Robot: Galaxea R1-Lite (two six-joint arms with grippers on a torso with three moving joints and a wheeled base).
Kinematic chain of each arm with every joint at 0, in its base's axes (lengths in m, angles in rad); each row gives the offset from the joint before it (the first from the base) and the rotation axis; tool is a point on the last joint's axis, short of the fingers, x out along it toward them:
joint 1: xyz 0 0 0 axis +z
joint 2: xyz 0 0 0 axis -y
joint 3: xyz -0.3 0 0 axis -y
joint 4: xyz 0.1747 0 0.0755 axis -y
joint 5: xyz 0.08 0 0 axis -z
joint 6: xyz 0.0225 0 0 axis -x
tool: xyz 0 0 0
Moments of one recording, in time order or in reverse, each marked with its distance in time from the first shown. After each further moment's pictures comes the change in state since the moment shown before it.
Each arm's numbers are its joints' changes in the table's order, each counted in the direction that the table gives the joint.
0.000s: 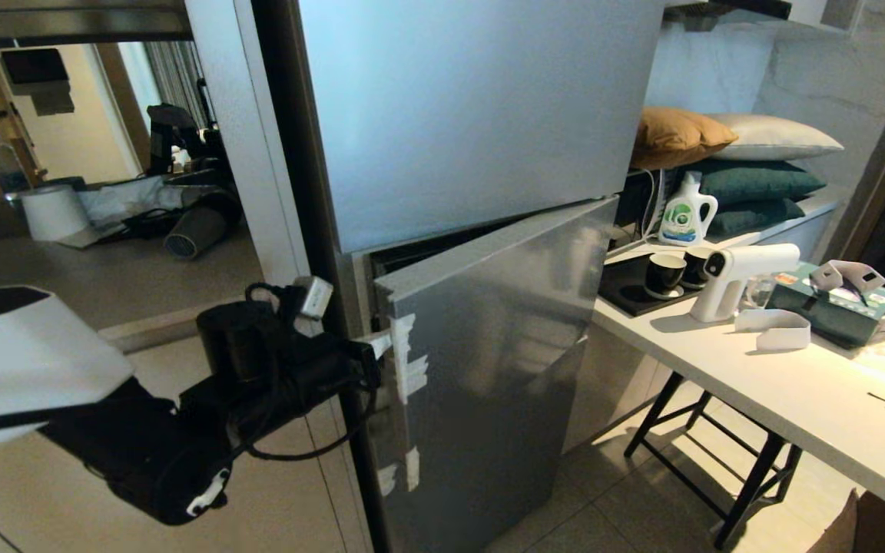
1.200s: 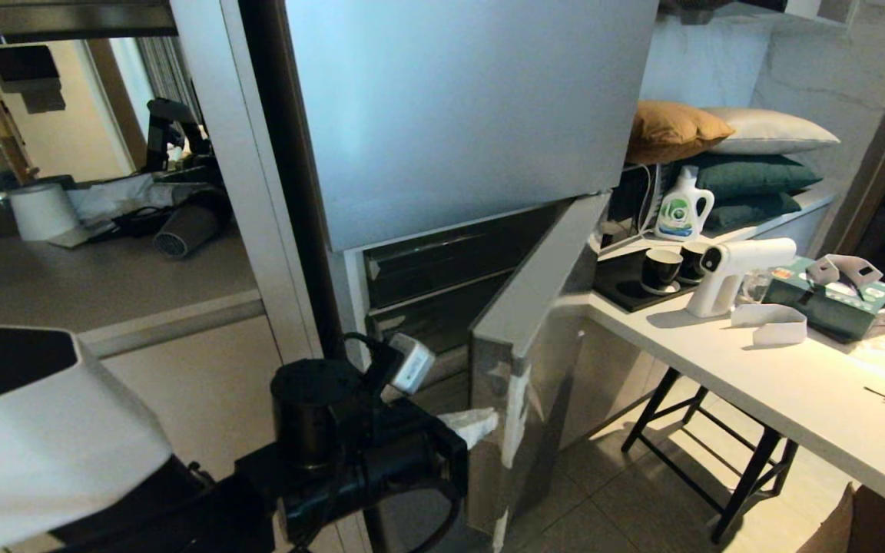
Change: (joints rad) left arm -0.292 0.063 -0.107 -0.008 -0.025 -0.011; right arm 0.000 0.000 0.000 0.000 0.000 0.000
